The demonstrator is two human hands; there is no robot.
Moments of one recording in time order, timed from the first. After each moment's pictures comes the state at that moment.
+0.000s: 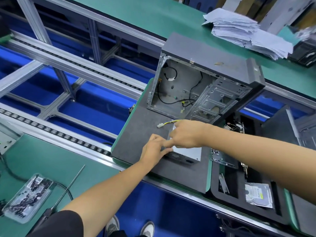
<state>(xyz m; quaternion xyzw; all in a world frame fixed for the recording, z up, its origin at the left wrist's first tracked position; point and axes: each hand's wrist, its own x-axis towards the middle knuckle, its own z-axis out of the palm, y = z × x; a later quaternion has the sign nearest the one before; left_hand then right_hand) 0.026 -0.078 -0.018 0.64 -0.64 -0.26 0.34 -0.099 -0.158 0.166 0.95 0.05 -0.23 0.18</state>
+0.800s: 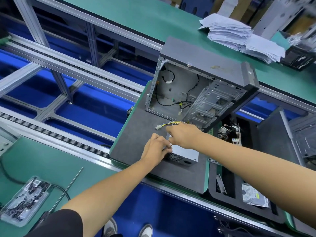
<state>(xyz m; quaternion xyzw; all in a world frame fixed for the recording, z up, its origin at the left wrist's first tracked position) 0.020 -0.083 -0.002 0.65 -0.65 -0.27 0.29 -0.091 -0.144 0.158 0.90 -0.37 -0.20 -0.07</state>
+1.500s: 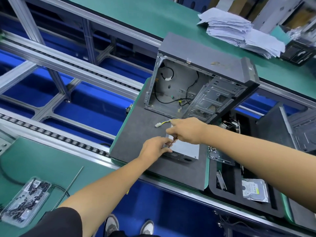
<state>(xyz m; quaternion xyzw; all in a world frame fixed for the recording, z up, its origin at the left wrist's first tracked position) 0.030 -0.091 -0.011 0.61 -0.67 -0.32 0.28 -0.109 -0.164 0.163 0.94 -0.24 -0.25 -0.01</state>
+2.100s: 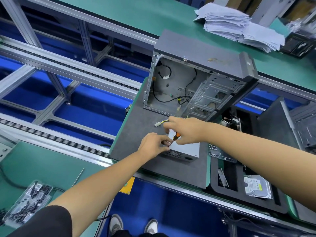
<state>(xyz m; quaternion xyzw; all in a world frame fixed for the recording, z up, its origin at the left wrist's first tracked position) 0.040 -0.103 -0.001 0.60 -0.72 -0.26 0.23 -0.112 -0.162 0.167 0.94 -0.25 -0.21 -0.07</state>
